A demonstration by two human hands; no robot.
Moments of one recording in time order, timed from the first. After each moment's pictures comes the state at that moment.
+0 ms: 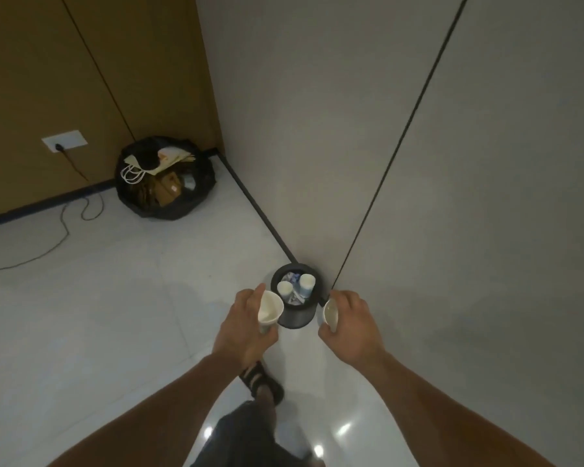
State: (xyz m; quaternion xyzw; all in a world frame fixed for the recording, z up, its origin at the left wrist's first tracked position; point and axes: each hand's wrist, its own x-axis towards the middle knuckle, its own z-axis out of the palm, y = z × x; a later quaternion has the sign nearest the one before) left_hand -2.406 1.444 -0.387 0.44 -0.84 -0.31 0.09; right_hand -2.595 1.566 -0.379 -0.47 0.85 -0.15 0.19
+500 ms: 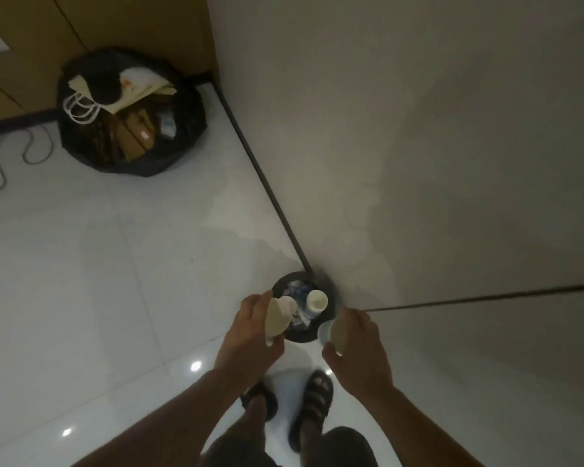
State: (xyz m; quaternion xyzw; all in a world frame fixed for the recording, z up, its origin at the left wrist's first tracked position) left_hand -2.541 1.240 -0.538 0.48 -0.79 -0.39 0.05; right_hand -2.712 1.354 -0.527 -0.42 0.86 -0.12 0.27
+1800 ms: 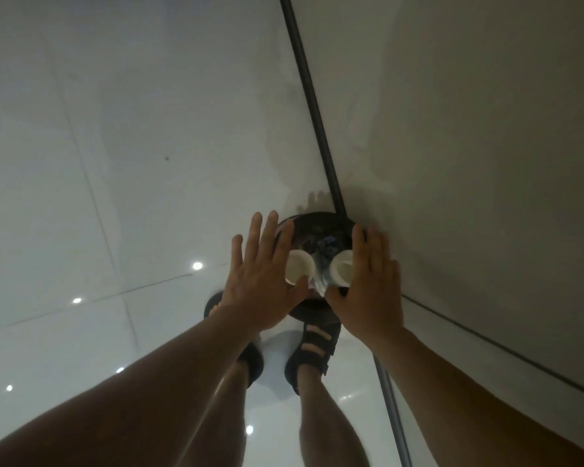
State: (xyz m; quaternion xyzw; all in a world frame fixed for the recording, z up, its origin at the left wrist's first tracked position) left_hand -2.602 1.206 -0.835 0.47 -0.84 -0.24 -0.13; right_hand -2.773 1.285 -0.823 -0.53 0.81 0.01 0.25
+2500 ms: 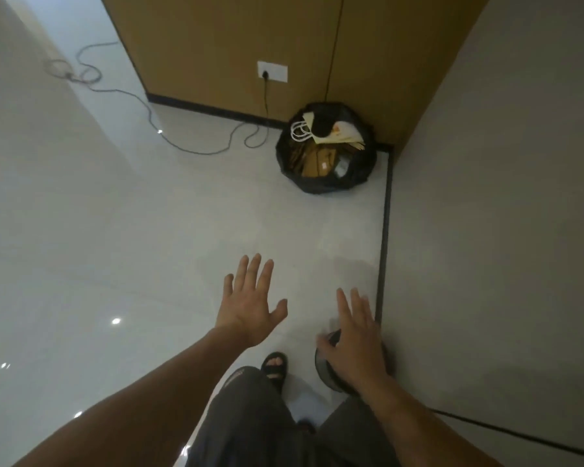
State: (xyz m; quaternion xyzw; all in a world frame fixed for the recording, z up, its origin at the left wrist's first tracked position) left_hand -2.404 1.253 -0.450 0.72 -0.68 -0.14 -0.04; right_hand -2.628 1.269 -0.467 -0.72 0.65 -0.01 0.25
